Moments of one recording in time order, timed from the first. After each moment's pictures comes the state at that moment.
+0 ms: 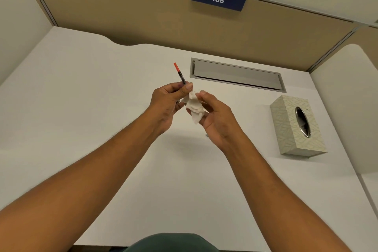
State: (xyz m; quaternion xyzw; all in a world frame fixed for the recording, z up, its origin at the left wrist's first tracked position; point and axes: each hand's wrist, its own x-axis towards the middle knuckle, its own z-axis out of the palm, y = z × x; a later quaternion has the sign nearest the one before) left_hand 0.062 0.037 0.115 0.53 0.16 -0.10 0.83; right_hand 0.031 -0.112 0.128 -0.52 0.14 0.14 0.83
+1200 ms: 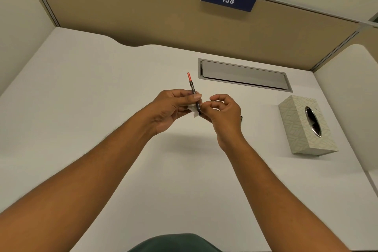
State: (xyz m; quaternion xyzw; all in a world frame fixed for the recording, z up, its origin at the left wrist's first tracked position) left_hand 0.065 0.105 0.114 0.57 0.06 -0.24 0.79; right_hand 0.035 -0.061 0.115 -0.71 0.18 -0.02 0.68
